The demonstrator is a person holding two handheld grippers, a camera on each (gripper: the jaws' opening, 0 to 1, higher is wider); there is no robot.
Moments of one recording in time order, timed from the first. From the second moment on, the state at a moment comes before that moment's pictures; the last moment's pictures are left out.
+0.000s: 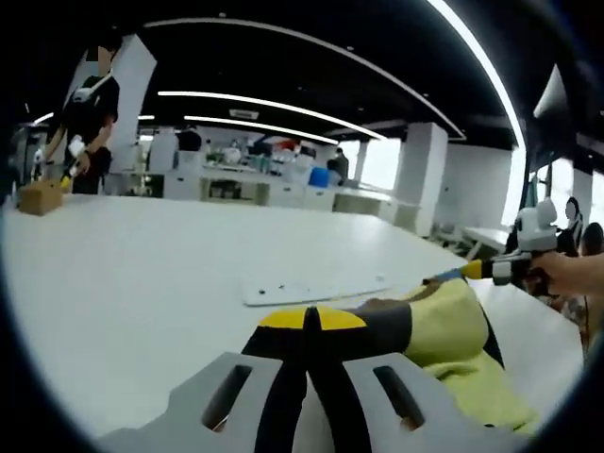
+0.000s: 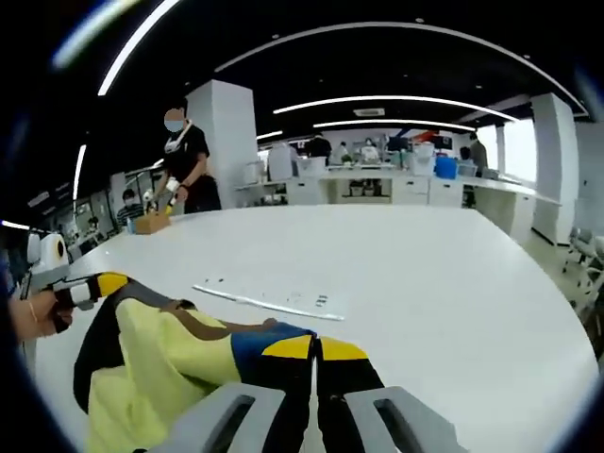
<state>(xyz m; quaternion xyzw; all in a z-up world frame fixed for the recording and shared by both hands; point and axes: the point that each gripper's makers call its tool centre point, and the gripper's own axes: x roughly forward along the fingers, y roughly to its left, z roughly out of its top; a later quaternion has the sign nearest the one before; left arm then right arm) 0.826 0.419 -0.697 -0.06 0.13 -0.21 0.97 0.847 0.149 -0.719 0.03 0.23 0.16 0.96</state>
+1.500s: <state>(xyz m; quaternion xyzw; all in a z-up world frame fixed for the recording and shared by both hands) 0.779 0.431 -0.706 0.00 0.17 -0.23 0.96 0.785 0.184 -0.729 -0.03 0.28 0.23 0.93</state>
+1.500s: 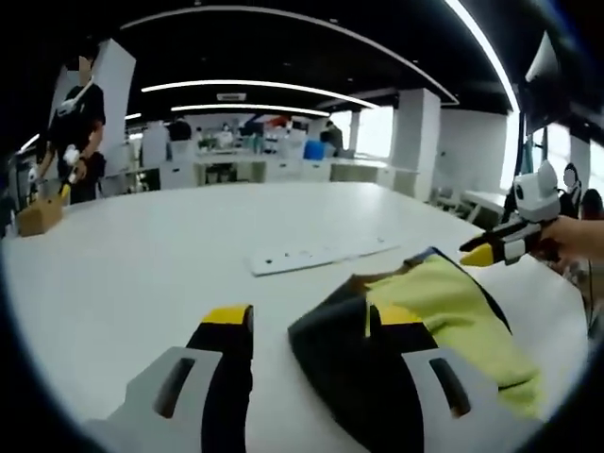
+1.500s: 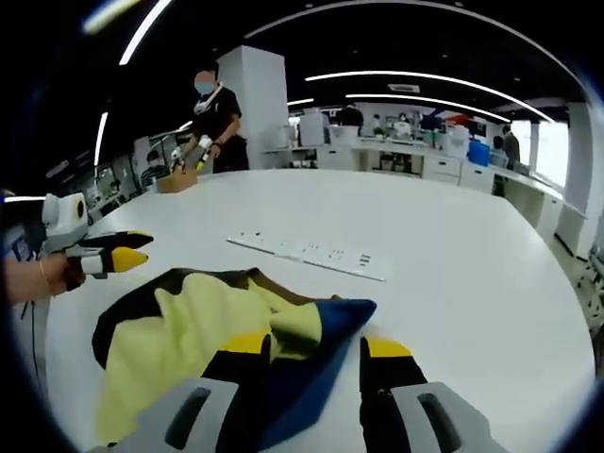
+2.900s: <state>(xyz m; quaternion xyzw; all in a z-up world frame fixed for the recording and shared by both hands) 0.662 0.409 -0.772 -0.02 0.27 -0.25 0.93 0.671 0.211 -0.782 -0.01 0.33 0.21 0.92</state>
